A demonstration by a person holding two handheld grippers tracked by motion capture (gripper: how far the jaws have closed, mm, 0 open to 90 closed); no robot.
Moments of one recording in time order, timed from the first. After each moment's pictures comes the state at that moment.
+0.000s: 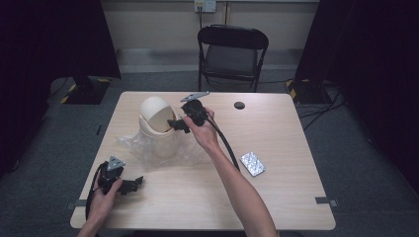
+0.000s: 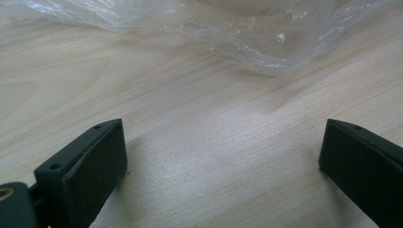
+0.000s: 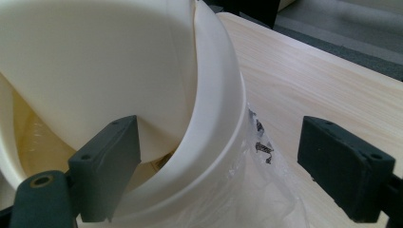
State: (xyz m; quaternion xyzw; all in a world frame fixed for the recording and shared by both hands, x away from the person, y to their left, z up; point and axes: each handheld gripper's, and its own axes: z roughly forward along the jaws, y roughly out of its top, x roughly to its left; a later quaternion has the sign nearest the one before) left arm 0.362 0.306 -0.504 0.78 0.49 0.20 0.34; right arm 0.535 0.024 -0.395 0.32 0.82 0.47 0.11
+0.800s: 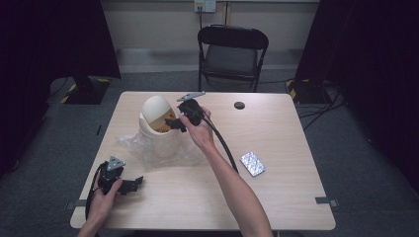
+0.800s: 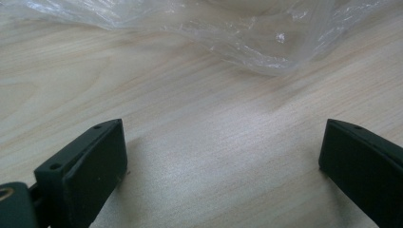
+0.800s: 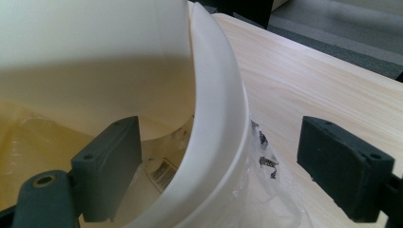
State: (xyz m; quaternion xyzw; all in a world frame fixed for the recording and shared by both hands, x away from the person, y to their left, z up) left arm 0.362 0.306 -0.504 0.78 0.49 0.20 0.33; right arm 0.539 0.035 -0.399 0.34 0.81 0.46 0.12
